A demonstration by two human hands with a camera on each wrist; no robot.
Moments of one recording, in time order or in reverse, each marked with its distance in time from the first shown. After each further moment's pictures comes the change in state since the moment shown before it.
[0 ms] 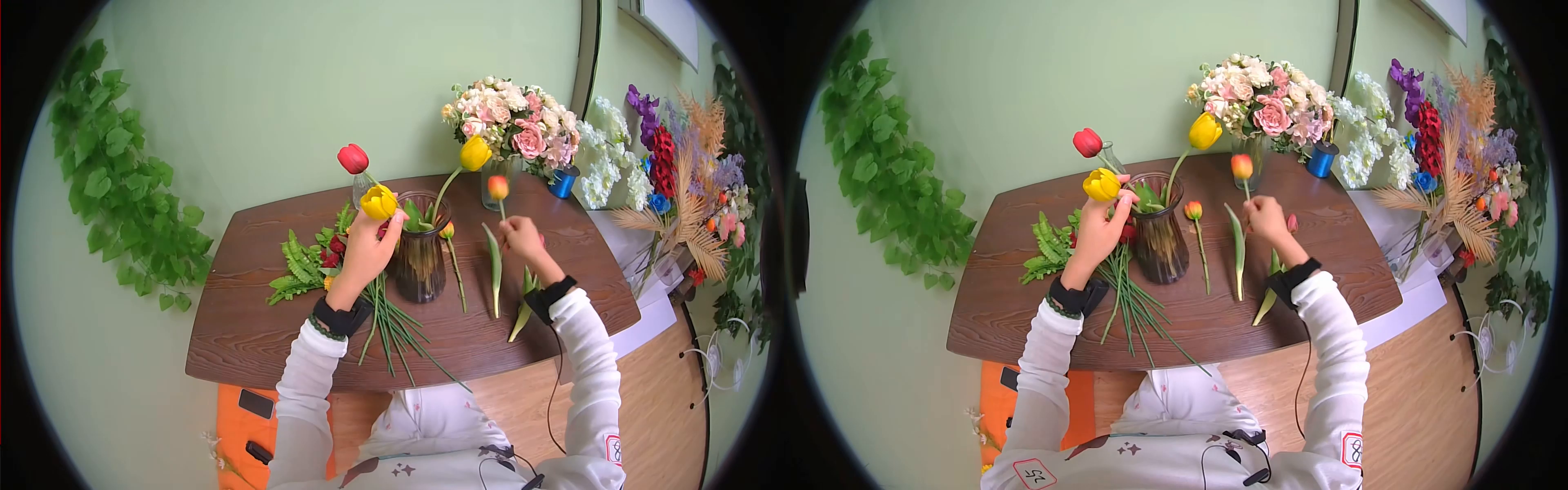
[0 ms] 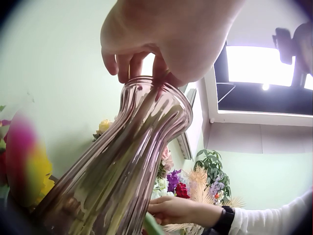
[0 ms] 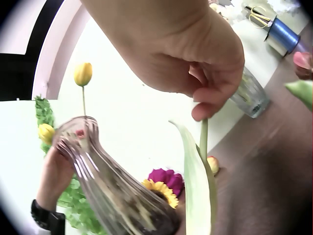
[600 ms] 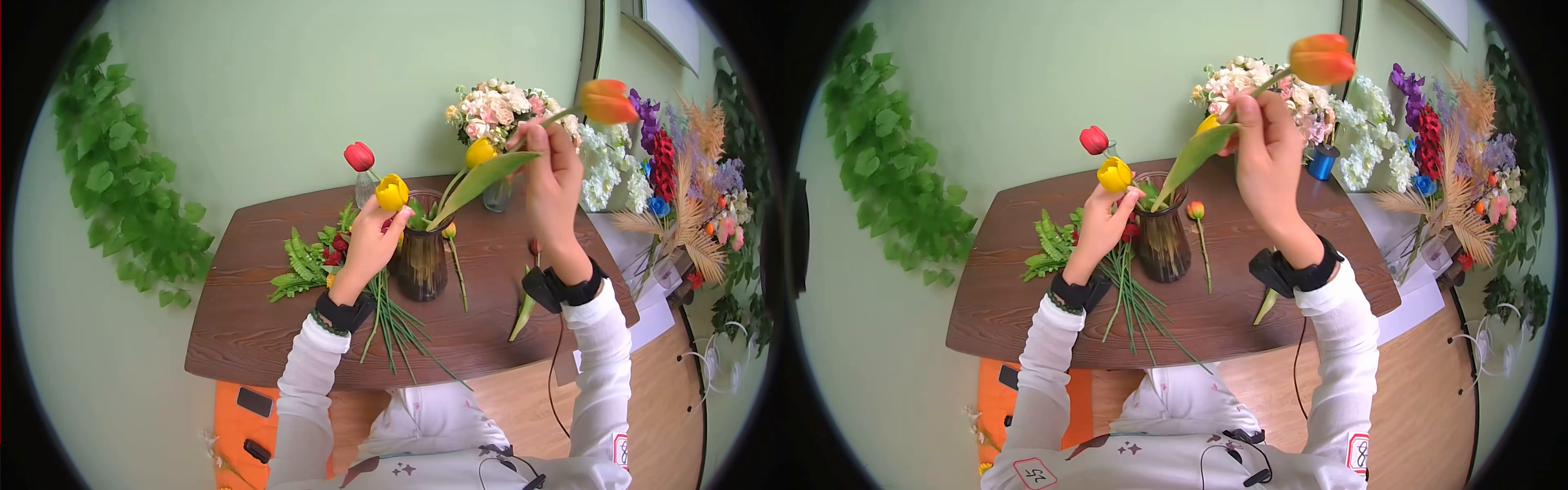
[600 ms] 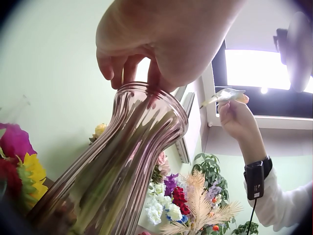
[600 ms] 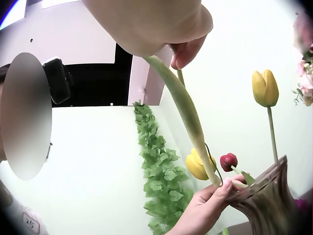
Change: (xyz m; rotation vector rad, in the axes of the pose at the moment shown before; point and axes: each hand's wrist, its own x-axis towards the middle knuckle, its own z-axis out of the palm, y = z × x) left_hand 0.006 0.004 -0.002 0.008 0.009 0.009; right_hand -0.052 -0.224 -0.028 0.596 0.287 -0.667
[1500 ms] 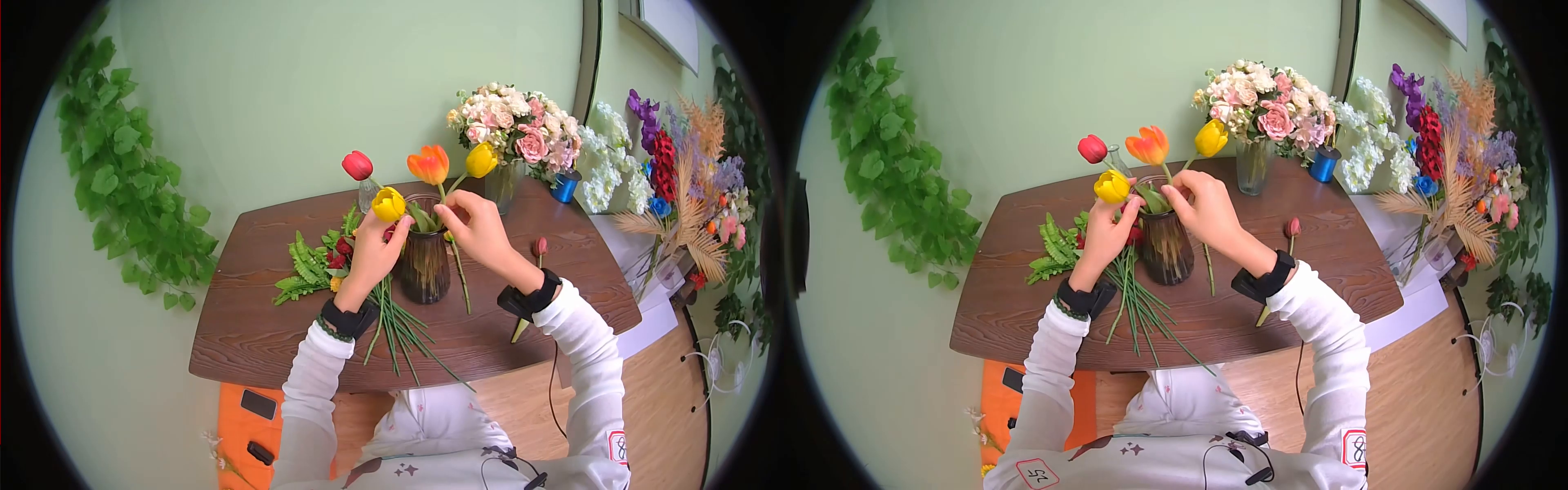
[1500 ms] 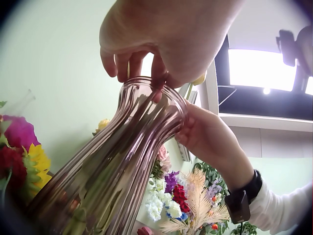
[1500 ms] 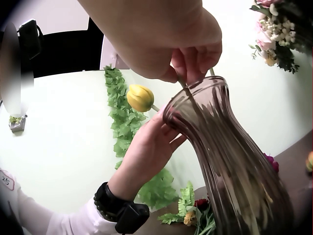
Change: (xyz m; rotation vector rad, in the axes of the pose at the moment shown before) left_hand -0.009 0.001 0.000 -0.045 -0.037 -0.129; right_hand -0.051 0.068 0.019 -0.515 -0.424 0.075
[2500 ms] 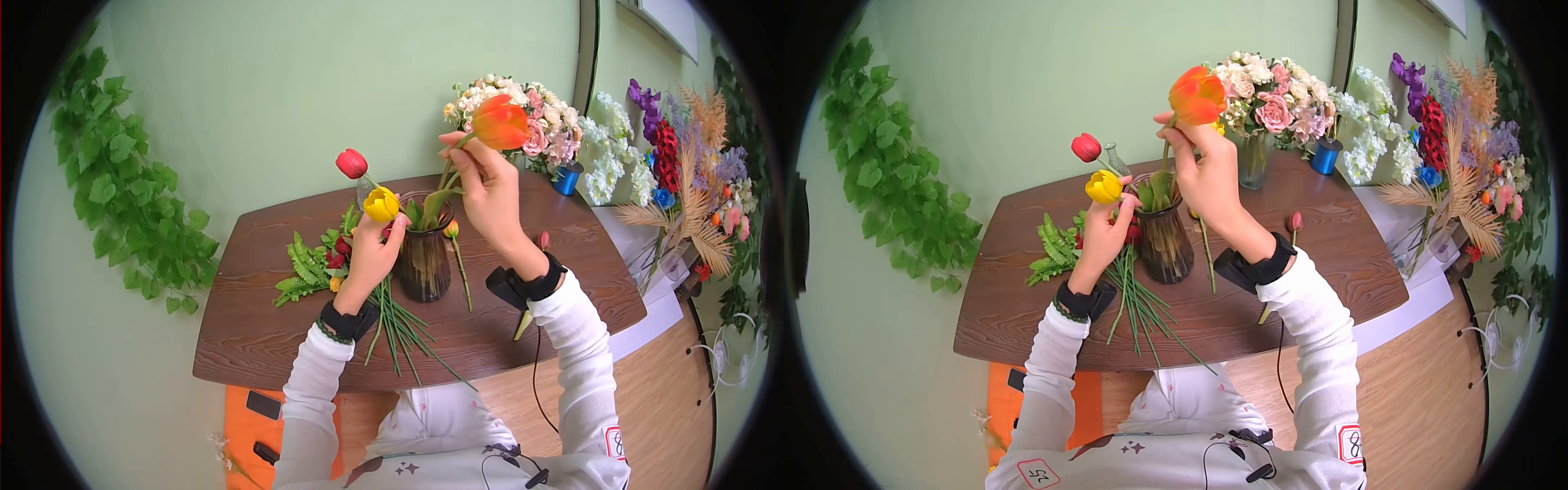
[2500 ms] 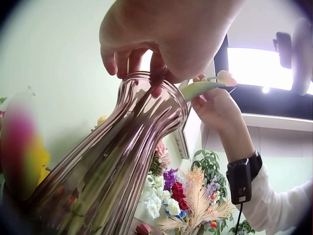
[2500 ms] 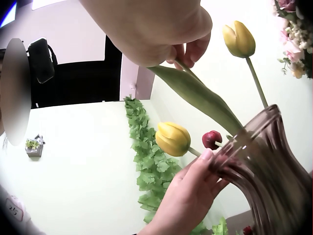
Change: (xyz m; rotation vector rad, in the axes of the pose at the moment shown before) left_hand -0.001 -0.013 0.005 0.030 0.011 0.092; right_hand 0.034 -0.028 -0.012 0.317 0.399 -0.152
